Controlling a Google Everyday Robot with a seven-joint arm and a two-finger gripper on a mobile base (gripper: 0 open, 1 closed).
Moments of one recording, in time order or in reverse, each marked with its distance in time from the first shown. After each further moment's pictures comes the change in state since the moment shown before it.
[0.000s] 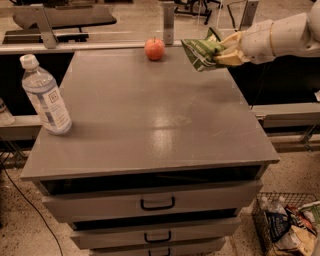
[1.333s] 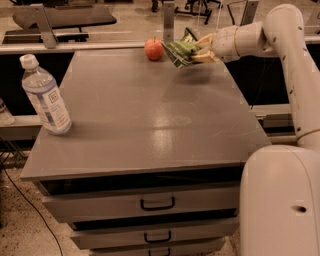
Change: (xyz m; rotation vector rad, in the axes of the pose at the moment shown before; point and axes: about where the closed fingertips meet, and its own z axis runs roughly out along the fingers) arm 0.021 -0.041 0.101 0.004 -0.075 -0.117
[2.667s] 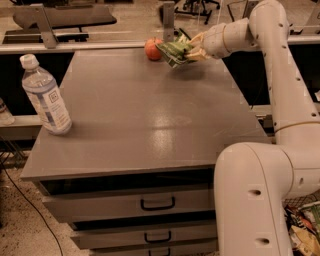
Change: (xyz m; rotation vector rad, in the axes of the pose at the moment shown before) arm 0.009 -0.011 0.031 -0.022 0.072 -0.031
